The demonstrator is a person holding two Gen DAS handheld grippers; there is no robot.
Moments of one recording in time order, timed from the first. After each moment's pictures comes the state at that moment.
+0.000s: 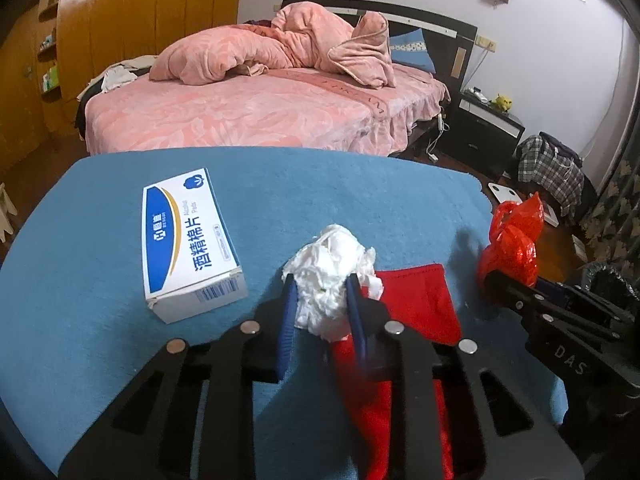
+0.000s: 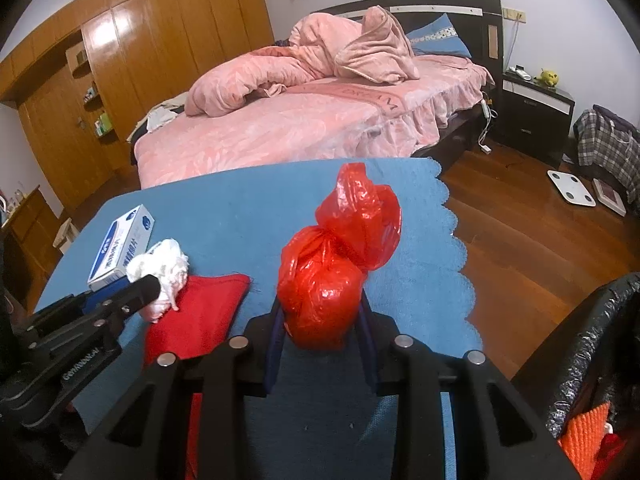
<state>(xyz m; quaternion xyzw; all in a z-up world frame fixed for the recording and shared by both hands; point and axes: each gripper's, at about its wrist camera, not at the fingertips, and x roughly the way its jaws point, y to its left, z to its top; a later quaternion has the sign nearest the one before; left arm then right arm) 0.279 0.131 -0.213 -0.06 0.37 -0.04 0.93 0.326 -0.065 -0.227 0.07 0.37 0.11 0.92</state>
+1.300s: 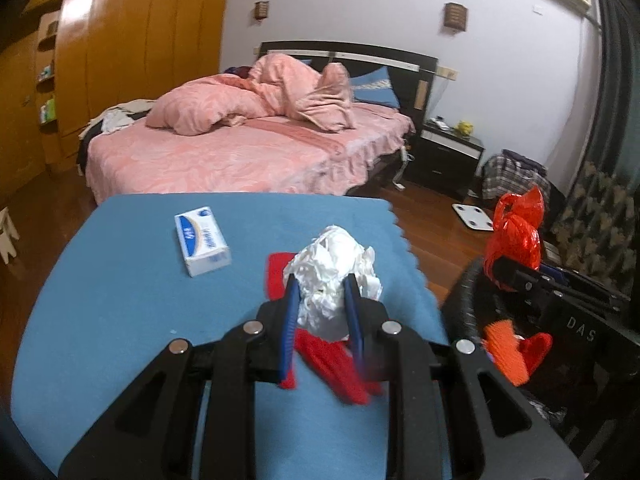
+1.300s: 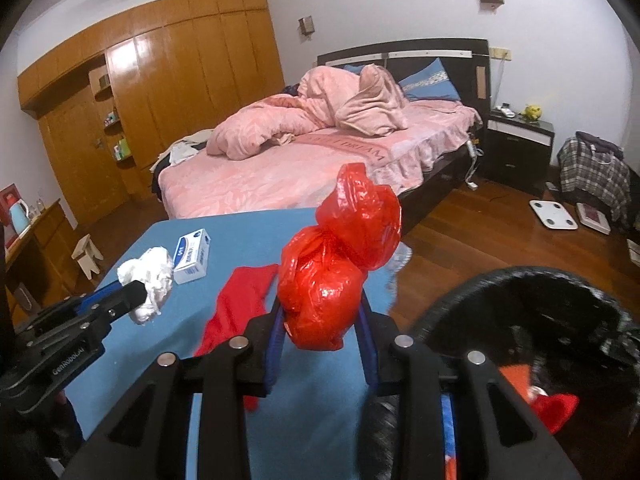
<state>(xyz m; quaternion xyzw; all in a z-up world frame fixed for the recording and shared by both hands) 0.132 0.081 -0.118 -0.04 0.30 -0.08 0.95 0.177 -0.135 -0.135 0.07 0.30 0.11 0.95</state>
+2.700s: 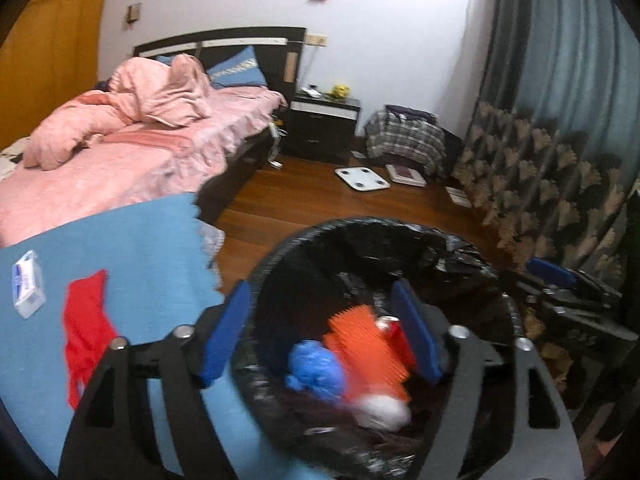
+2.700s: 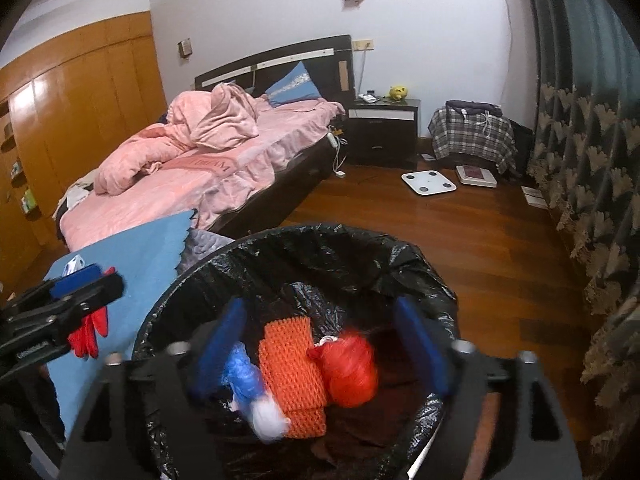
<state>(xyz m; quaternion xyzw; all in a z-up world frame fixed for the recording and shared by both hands) 0.132 -0.102 -0.136 0.02 0.31 -0.26 0.91 0.090 -0.335 -0.156 0.12 0.29 -0.09 0.94</state>
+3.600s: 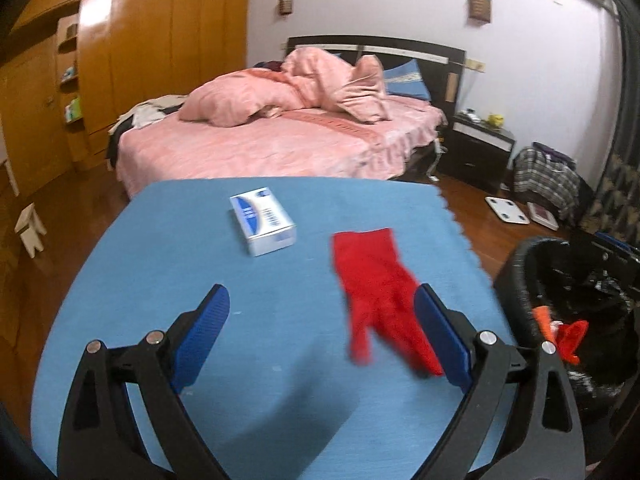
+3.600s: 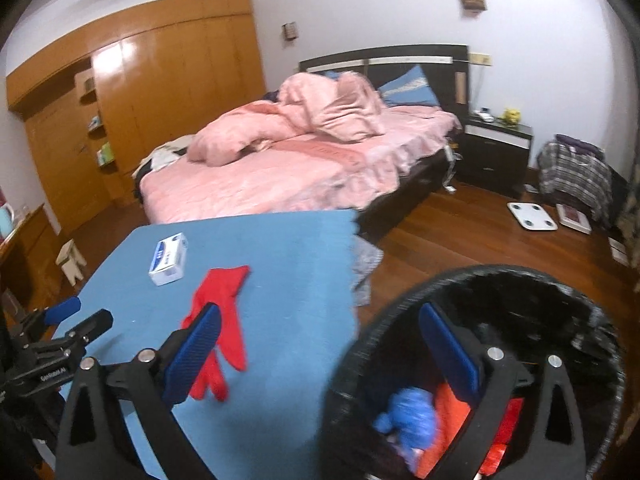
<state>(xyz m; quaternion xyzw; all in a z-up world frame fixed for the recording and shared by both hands) 0.130 0.147 -0.140 -0.02 0.32 -0.01 0.95 0.184 -0.128 -0.135 0.06 0.30 0.09 0.95</state>
